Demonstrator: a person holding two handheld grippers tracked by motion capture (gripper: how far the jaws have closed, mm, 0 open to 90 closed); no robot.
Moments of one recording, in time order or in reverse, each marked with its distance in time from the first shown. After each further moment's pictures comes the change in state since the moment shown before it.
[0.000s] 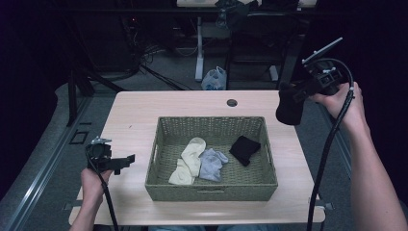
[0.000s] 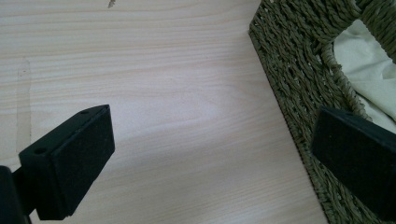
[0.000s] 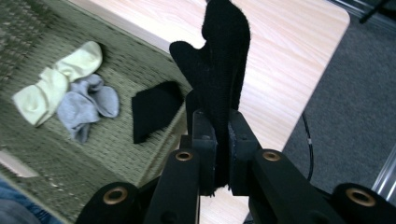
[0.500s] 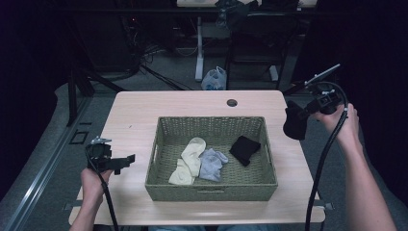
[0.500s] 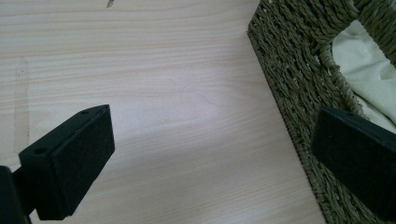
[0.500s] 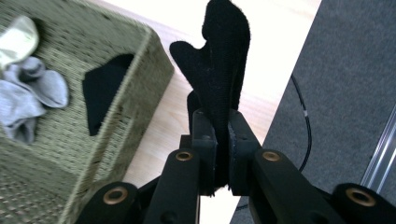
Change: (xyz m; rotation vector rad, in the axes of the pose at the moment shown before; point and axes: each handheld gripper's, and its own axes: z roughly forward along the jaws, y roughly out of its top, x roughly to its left) left arm 0.001 0.000 -0.001 0.002 -0.005 -0.002; right arm -0.031 -0.039 0.060 0.060 -0.053 0.113
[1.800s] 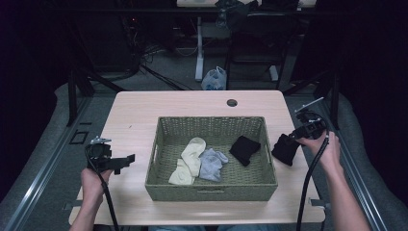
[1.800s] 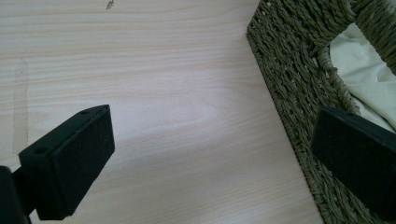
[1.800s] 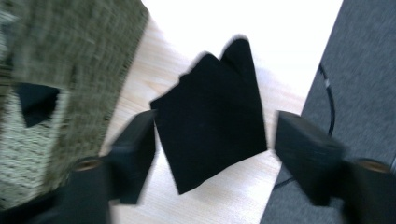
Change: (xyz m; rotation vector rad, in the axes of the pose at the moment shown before) left arm 0.000 0.000 0.000 -0.010 -0.001 -0.002; right arm -0.008 -0.043 0.090 0.060 0.014 0.066
